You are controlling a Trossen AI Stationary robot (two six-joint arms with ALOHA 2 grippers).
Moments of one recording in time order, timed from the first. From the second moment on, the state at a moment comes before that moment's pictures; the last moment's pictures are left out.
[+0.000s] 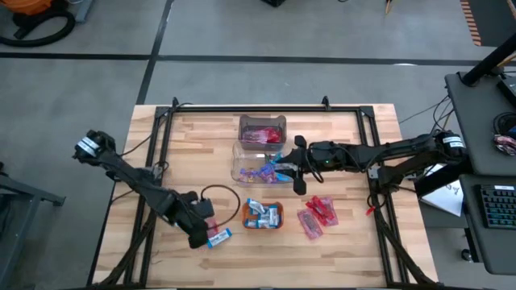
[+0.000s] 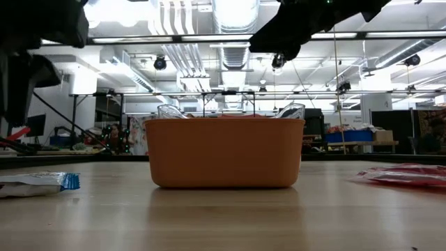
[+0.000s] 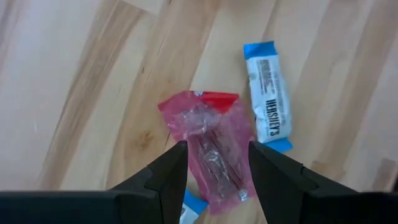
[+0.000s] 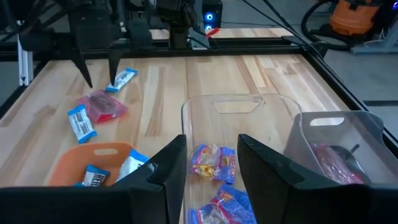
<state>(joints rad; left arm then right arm) -0.62 1.39 0.87 -0.72 -0.12 -0.99 0.00 1.31 0.83 0.10 0.05 0.02</state>
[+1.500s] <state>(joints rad) -0.66 1.62 0.83 -0.65 -0.22 -1.02 0.02 1.31 0.83 0.08 0.05 0.03</state>
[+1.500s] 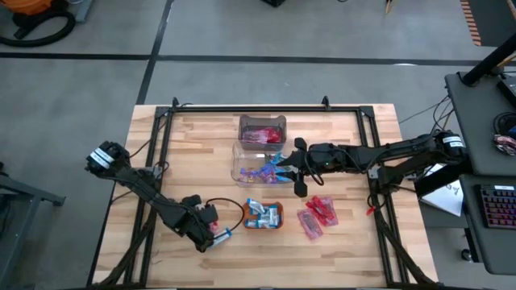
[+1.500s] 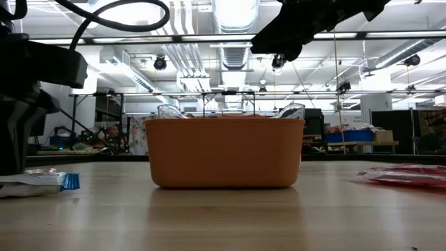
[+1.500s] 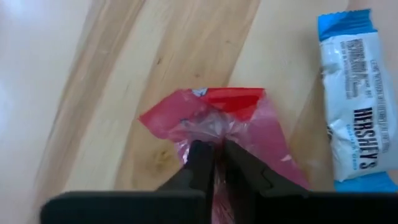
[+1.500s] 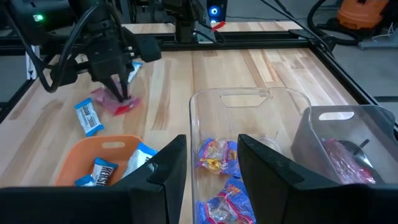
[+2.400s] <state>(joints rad) -0.75 1.49 0.76 -0.66 -0.32 -1.00 0.04 1.31 0.83 0.08 0.05 0.03</state>
